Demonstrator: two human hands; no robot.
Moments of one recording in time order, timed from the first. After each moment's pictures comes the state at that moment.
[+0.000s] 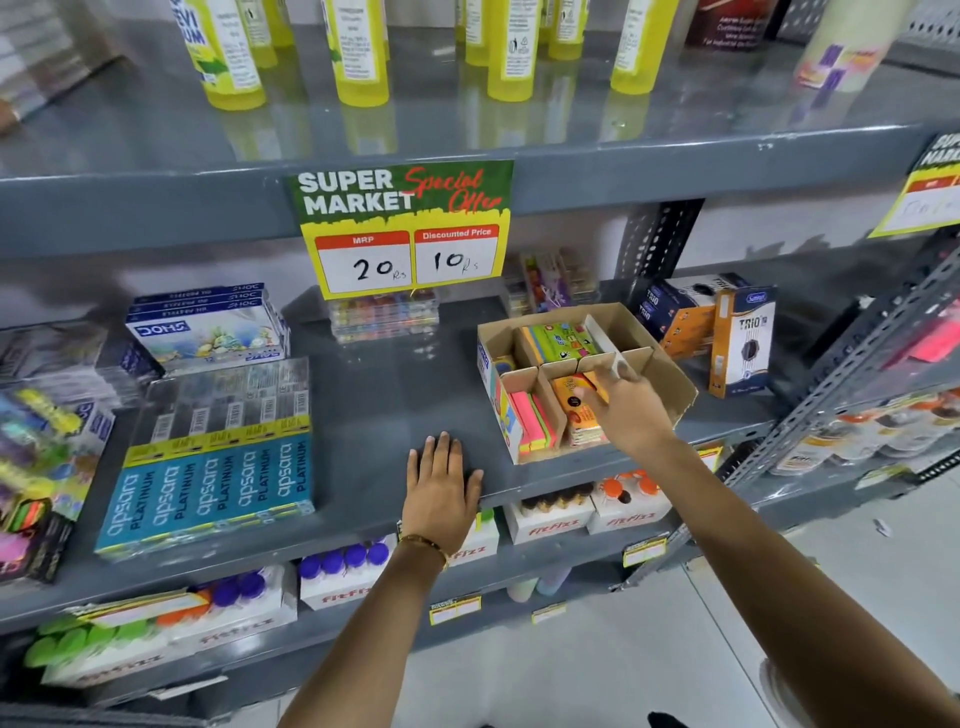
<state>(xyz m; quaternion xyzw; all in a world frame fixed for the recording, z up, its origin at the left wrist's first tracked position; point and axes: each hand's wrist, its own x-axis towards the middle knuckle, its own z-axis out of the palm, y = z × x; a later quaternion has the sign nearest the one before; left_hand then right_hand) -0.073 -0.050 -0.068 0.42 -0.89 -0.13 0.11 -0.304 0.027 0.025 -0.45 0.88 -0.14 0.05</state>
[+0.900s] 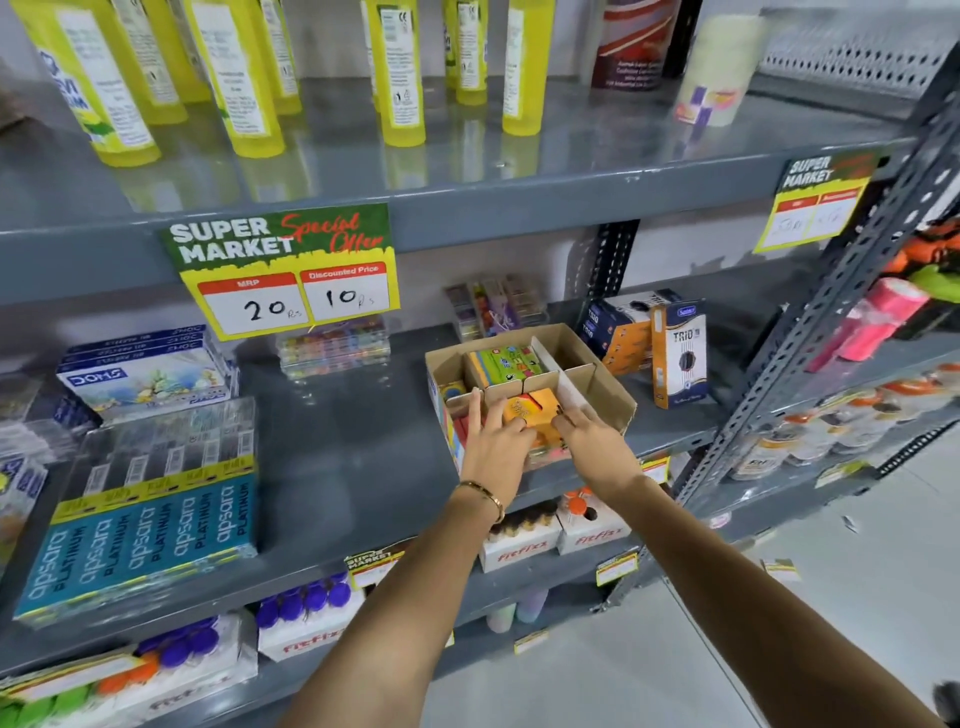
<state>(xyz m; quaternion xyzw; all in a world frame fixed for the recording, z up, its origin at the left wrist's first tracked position) -0.194 -0.020 0.014 0.26 -0.96 0.02 0.11 -0.323 0.062 0.007 -0.58 0.81 -0.01 -0.04</state>
